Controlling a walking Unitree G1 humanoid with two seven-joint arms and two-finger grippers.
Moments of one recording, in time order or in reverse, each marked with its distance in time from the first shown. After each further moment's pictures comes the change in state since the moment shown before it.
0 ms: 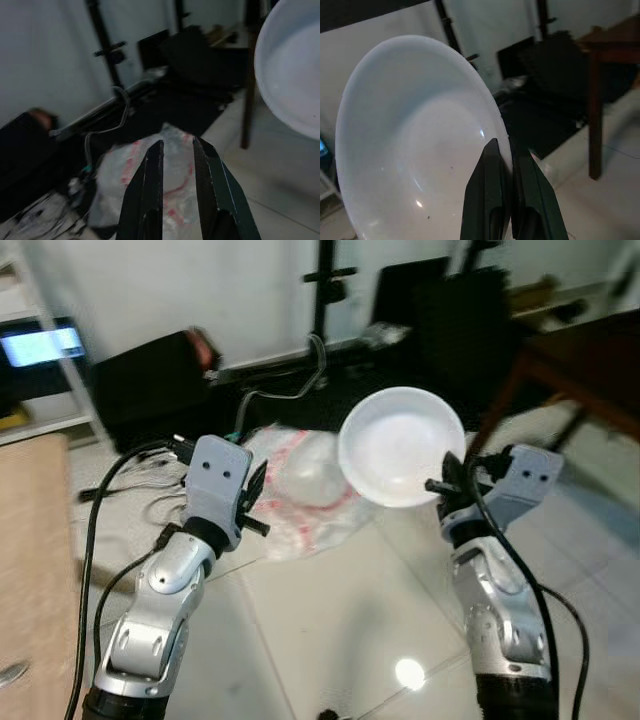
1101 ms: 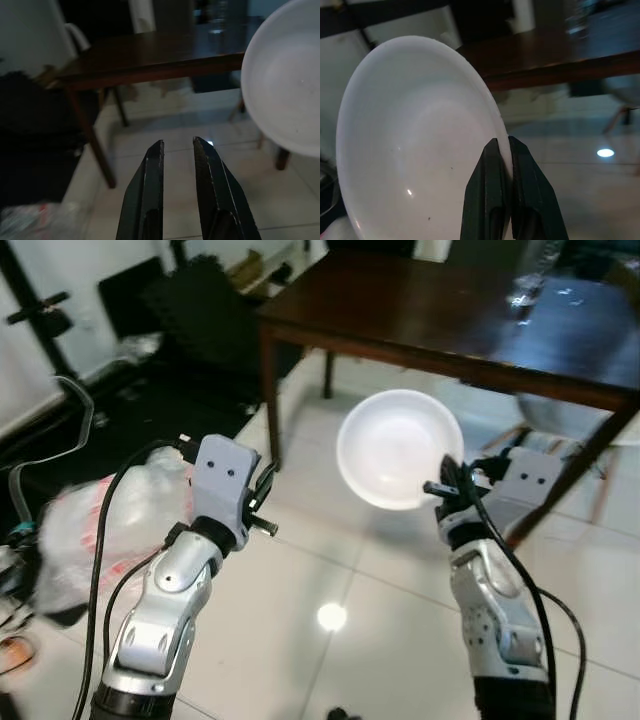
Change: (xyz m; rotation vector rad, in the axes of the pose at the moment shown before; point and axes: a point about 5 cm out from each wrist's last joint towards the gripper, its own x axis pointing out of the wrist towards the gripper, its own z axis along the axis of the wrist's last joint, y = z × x) left arm 0.004 -0.007 0.005 -0.049 -0.032 -0.033; right arm -0.001 -0.003 0.001 -0.006 -0.002 -0.012
